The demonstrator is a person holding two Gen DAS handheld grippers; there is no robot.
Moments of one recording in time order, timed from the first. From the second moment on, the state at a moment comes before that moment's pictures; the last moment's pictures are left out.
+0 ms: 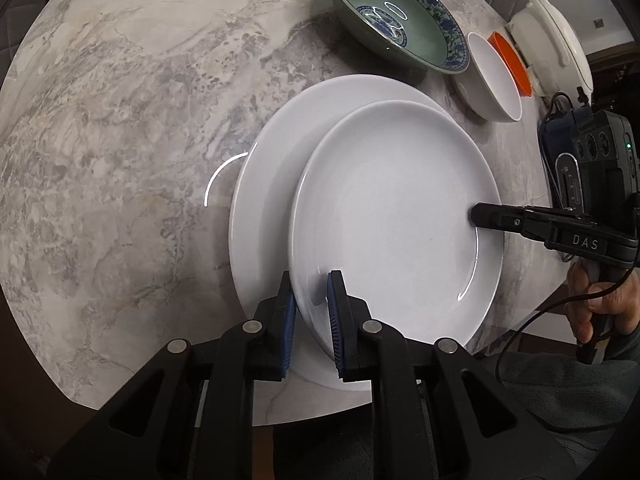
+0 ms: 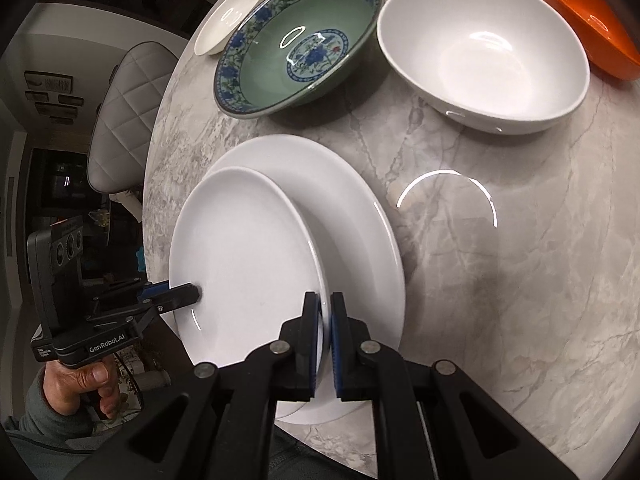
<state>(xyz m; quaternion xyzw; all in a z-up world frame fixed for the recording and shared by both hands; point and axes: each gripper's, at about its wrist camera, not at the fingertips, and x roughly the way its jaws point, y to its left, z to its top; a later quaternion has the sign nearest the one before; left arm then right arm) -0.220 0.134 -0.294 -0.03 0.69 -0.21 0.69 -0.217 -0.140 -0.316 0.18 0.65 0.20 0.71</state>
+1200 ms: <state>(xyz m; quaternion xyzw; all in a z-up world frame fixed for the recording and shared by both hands) -0.214 0.160 -0.259 -0.08 0.63 -0.21 0.74 -0.223 -0.131 -0.315 0.11 0.63 0.23 0.73</state>
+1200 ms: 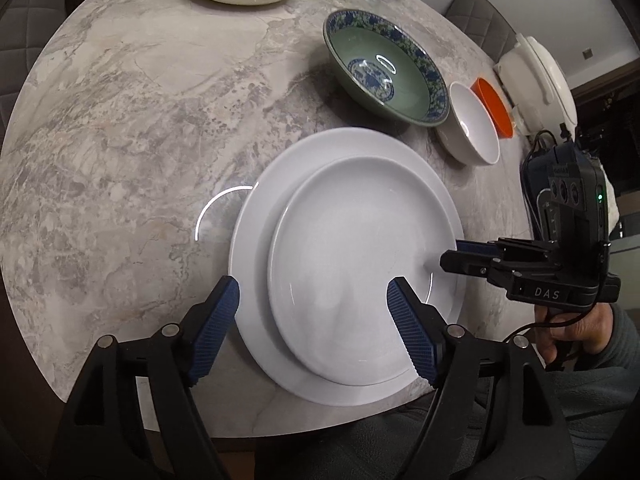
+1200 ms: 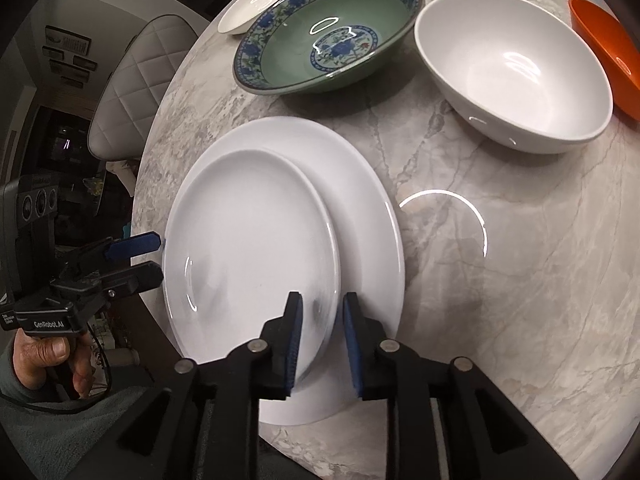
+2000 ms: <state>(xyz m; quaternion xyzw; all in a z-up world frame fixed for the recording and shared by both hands) 0.077 0.255 -0.224 -0.20 0.55 -0.14 0.80 0.036 -0.139 -0.181 0.24 0.48 0.31 0.79</state>
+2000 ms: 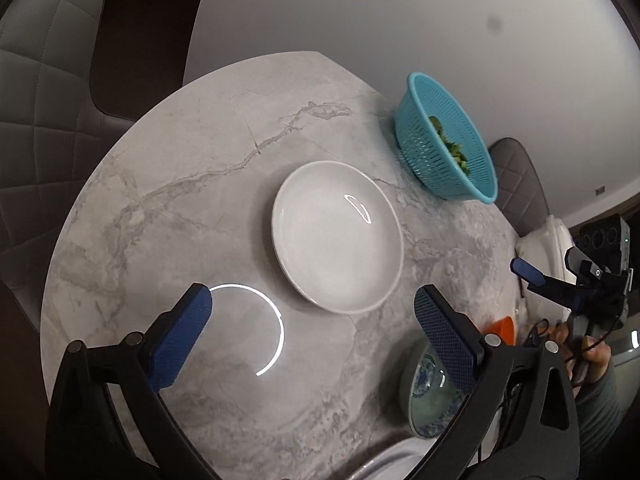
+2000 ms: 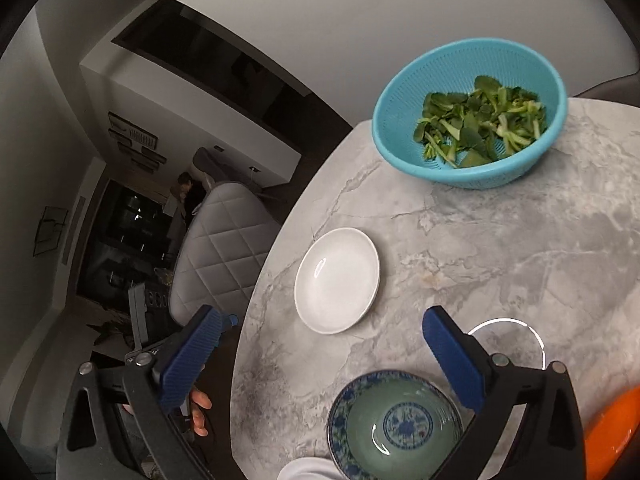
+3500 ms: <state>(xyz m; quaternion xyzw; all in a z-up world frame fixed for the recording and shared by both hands) 0.171 0.189 -0.307 -0.06 0.65 -0.13 0.75 0.124 -0.067 -0.310 0.19 0.64 0.24 0.70</state>
